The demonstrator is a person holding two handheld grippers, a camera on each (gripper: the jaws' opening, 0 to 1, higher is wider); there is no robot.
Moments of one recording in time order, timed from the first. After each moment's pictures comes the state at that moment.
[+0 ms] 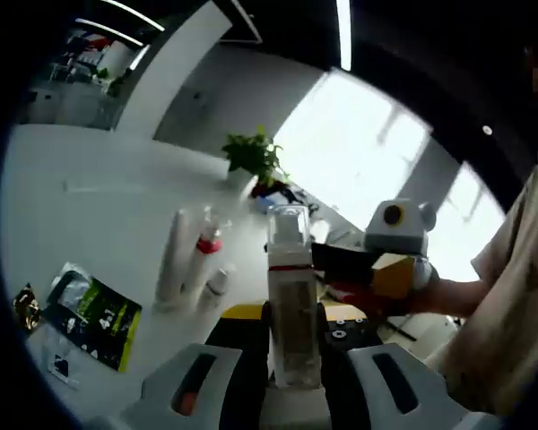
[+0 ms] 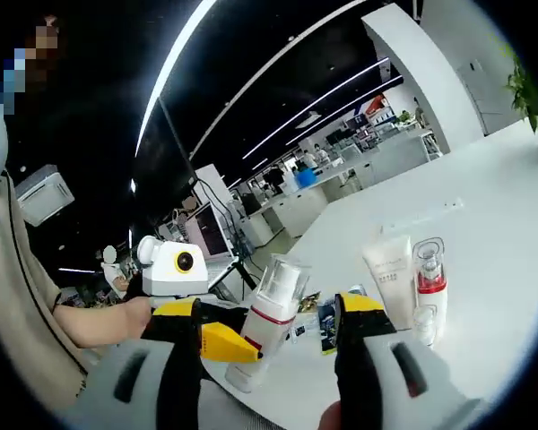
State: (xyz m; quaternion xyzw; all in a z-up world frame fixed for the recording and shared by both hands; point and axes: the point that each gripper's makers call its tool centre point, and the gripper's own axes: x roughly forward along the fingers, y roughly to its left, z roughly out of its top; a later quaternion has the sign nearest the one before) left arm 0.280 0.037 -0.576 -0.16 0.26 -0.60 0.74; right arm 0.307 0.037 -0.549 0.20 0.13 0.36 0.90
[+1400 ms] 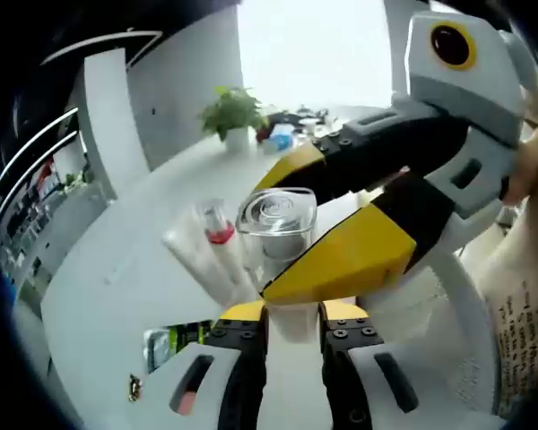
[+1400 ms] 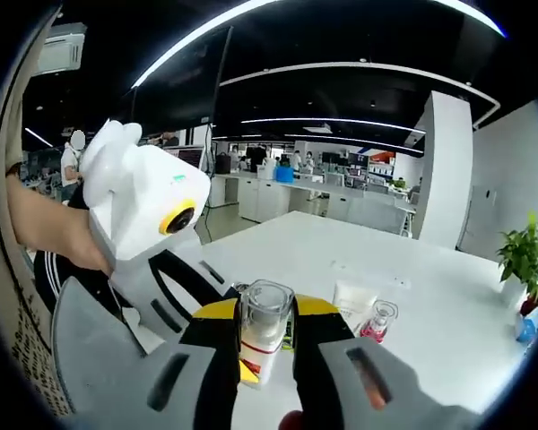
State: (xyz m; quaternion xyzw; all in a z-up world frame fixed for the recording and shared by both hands) left arm 0.286 0.030 -0.618 0.21 0.23 -0.56 0.76; right arm 0.295 0.045 -0.550 -0.09 0.11 0.28 0.95
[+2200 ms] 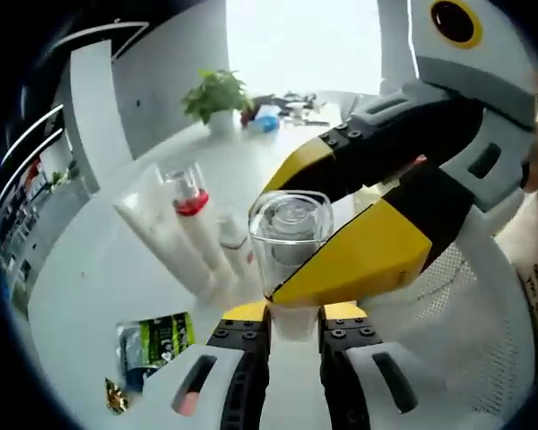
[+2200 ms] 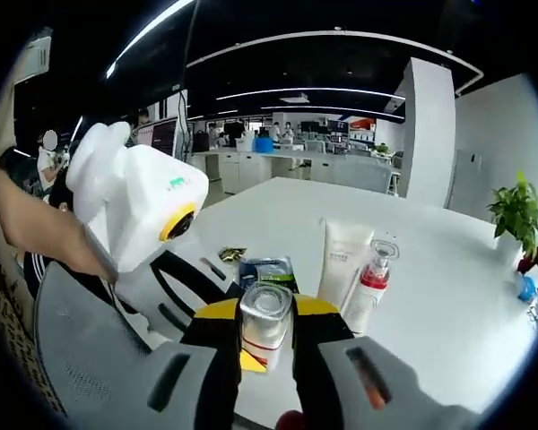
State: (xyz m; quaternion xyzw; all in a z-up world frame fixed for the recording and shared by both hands) left arm 0.284 0.016 -0.679 0.23 0.26 -0.59 0.73; right arm 0.295 0.028 -0.612 -0.07 0.19 0.23 0.95
